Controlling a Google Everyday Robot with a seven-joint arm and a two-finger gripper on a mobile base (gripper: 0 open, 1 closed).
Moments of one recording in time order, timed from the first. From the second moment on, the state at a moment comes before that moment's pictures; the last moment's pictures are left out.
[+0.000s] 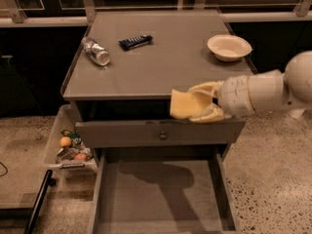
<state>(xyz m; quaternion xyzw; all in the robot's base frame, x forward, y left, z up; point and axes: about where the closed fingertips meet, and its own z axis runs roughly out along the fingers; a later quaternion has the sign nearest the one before) 0.538 -0.125 0.824 -0.68 0.56 0.12 0.46</state>
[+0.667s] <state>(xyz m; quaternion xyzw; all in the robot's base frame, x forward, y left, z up) 0.596 -0.118 0.907 -0.69 0.52 0.13 0.48</state>
